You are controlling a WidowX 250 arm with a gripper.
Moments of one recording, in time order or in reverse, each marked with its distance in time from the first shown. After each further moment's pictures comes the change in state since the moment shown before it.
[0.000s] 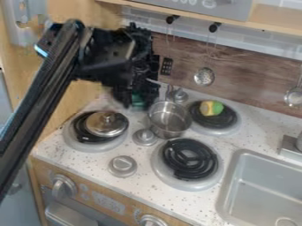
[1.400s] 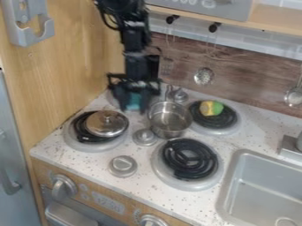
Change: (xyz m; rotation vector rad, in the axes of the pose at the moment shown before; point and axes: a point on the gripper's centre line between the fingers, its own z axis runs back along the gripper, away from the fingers) arm -0.132 -0.009 0.092 -0.112 0.232 -0.314
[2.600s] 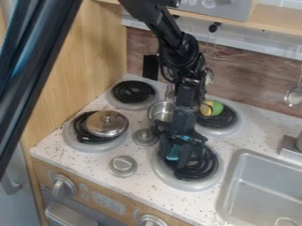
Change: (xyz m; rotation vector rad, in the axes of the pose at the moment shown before) arm -0.013 -0.075 -0.078 0.068 0.115 -0.247
